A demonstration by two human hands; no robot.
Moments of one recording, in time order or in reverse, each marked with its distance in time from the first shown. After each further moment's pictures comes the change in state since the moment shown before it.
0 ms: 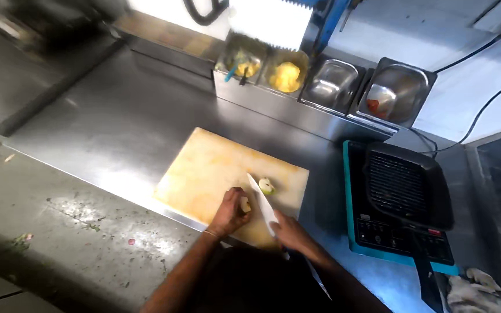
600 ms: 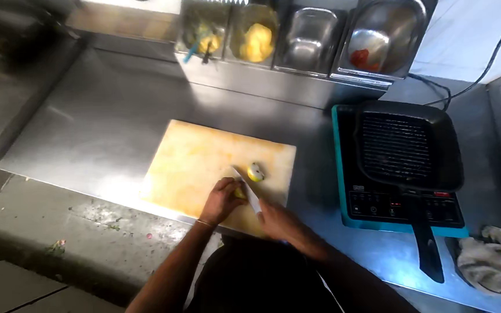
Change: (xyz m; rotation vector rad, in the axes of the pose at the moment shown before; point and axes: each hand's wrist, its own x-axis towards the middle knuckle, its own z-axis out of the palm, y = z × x) left_hand 0.011 0.005 0.018 0.166 -0.033 0.139; right_hand -0.012 0.008 0.002 -0.233 -0.022 -0.097
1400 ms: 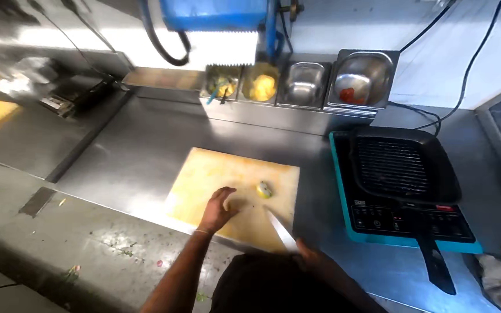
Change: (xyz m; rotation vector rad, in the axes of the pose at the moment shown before) left_hand 0.006 0.006 -0.054 -0.058 -0.003 -0.178; right_hand -0.068 0.073 0.040 0.061 0.039 0.017
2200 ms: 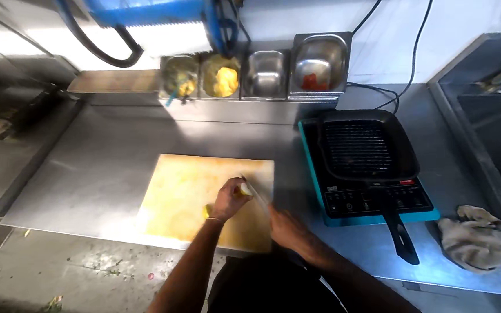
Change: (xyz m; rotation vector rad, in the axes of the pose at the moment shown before) left_hand 0.060 0.056 0.071 -0.094 -0.127 0.028; right_hand 0.023 -0.046 -0.064 -0.052 0.108 0.137
